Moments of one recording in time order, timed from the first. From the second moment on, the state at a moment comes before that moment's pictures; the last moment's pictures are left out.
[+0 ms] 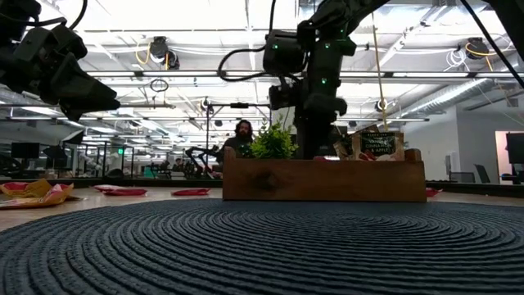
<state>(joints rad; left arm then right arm) -0.07 0.03 0.12 -0.33 -0.29 -0.27 -0.21 1.90 1.40 -0.82 -0.04 -0.20</state>
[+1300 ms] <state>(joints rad) -0.07 0.03 0.12 -0.33 -0.29 -0.27 -0.16 1.87 1.27 -0.72 -0.14 -0.23</state>
